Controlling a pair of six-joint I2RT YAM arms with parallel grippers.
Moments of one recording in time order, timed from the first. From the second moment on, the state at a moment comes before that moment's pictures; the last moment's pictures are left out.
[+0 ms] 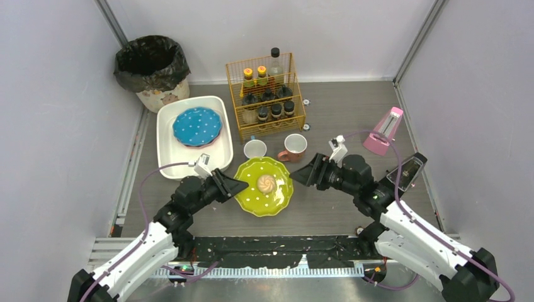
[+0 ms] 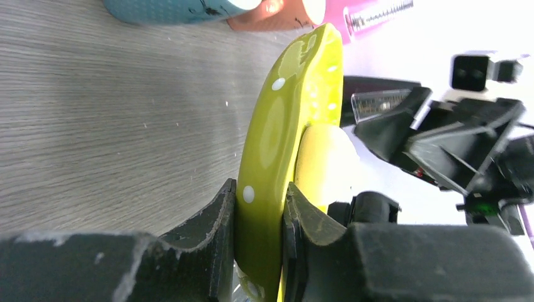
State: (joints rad) left arm -0.59 0.57 0.20 0.09 0.22 -1.08; right arm 0.63 0.78 0.44 -0.04 -0.30 0.92
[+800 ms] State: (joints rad) left arm -0.22 0.77 0.84 -0.18 0.00 -1.19; right arm 0.62 0.56 0.74 -0.48 0.17 0.54
